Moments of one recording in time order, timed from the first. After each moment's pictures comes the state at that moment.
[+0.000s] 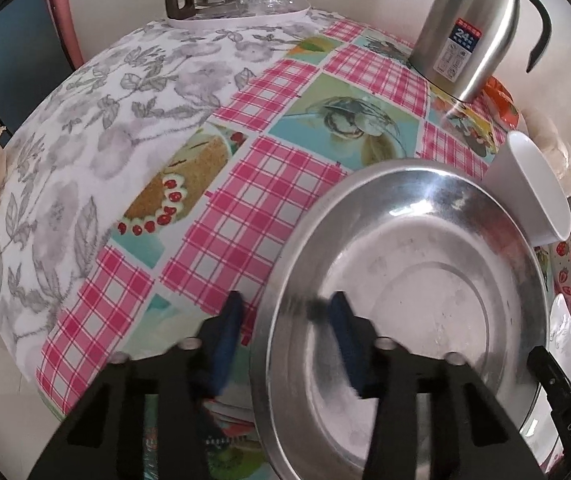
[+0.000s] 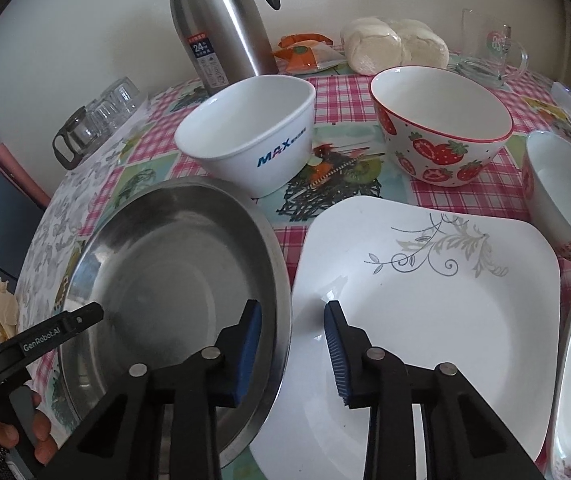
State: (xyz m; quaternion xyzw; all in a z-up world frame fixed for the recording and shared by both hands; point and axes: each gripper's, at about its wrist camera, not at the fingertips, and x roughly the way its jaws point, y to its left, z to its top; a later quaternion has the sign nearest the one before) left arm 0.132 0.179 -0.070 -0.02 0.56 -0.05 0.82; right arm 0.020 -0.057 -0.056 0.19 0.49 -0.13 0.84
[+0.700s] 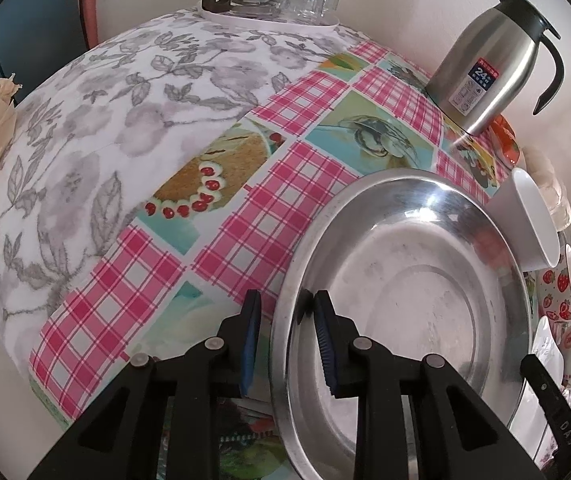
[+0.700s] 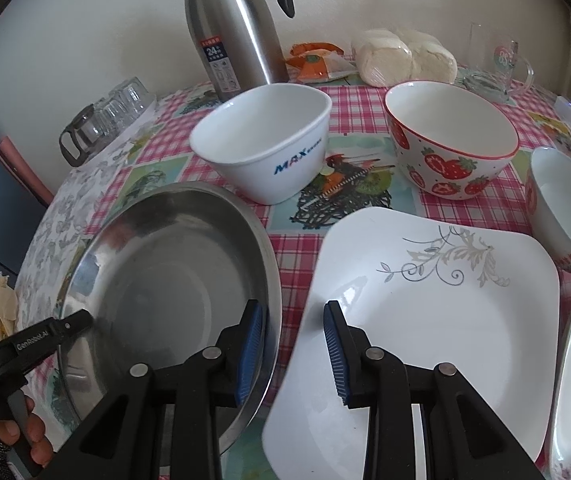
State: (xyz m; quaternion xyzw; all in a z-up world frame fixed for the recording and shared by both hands) left arm 0.118 0.216 -0.071 -0.09 0.55 -0.05 0.83; right arm 0.023 -0.049 -0.050 0.18 0.47 -0.12 0.86
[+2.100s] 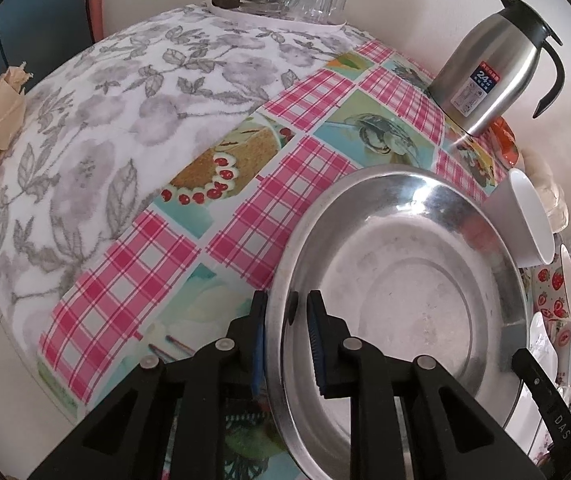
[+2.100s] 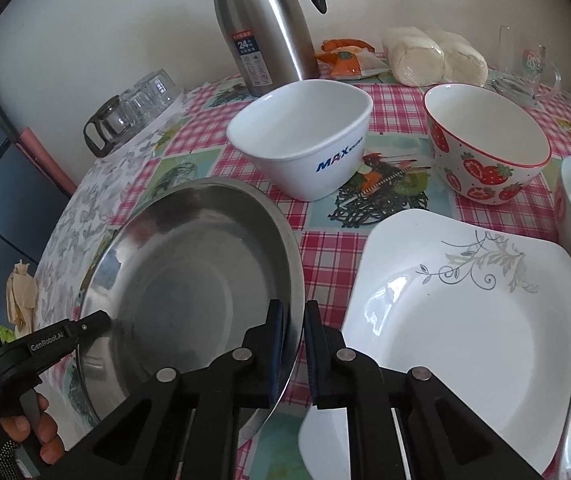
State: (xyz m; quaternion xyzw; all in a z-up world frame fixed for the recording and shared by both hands) left arm 0.108 0.220 -0.061 -0.10 0.56 -0.04 0.82; right arm 0.028 -0.039 -0.046 0.18 0.48 -0.07 0.86
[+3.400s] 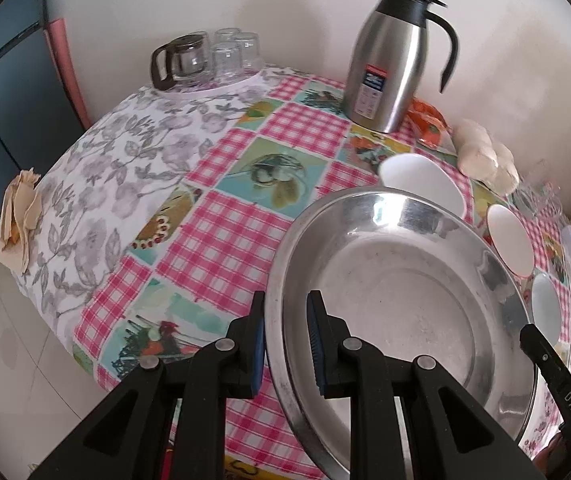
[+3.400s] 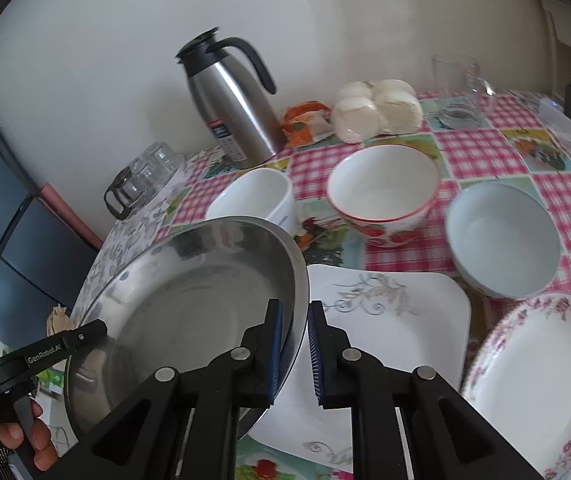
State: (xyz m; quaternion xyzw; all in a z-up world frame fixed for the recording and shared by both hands) left arm 0.052 0.119 0.034 0.01 0.51 -0.07 0.86; right arm -0.042 -0.123 0.015 0.25 0.40 -0.08 0.88
